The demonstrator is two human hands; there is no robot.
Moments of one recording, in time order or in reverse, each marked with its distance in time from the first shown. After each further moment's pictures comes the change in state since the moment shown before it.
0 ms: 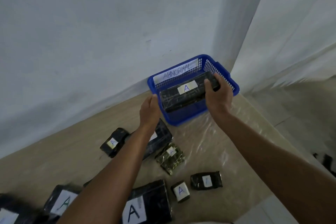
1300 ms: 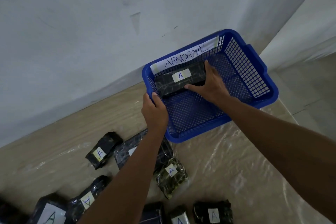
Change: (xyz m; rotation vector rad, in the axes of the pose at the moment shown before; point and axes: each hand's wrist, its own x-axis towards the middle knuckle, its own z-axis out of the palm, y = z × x) left_hand 0.089 -0.050 0.076 0.166 0.304 0.018; right_hand 0.145 0.102 0.117 -0.484 -0.715 -0.085
